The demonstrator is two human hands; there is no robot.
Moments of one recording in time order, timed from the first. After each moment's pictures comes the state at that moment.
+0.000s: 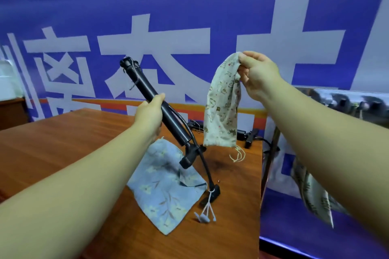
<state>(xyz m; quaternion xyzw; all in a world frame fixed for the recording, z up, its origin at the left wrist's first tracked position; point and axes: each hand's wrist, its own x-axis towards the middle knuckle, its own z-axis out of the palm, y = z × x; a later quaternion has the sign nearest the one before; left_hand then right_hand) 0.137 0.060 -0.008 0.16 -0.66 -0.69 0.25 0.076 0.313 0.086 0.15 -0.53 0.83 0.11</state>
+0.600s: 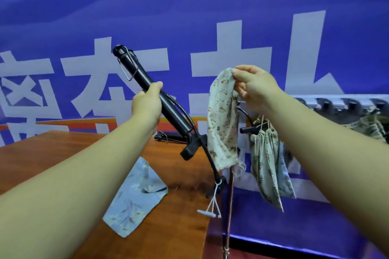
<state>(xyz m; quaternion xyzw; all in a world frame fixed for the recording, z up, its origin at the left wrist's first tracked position) 0.159 0.188 0.054 0.04 -0.64 -0.71 0.28 0.144 0.447 0.090 0.15 -0.59 0.78 0.14</state>
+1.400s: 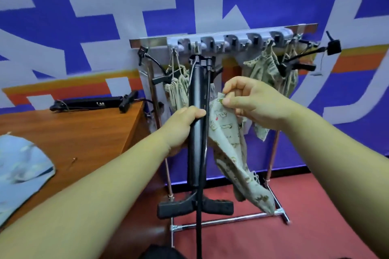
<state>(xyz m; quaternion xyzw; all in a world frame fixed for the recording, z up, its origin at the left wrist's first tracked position) 0.190 0.461 -0.108 -0.12 -0.69 -0.69 -0.19 0.245 0.654 -0.066 0.11 -0.74 0.66 0.06</state>
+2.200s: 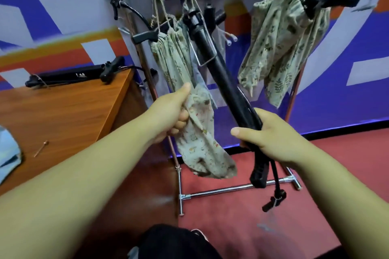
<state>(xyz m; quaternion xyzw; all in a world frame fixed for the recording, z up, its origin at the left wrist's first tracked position) 0.148 0.456 -0.164 -0.08 -0.79 -0.57 -0.21 0.251 0.668 -0.220 0.02 -0.80 0.59 0.05</state>
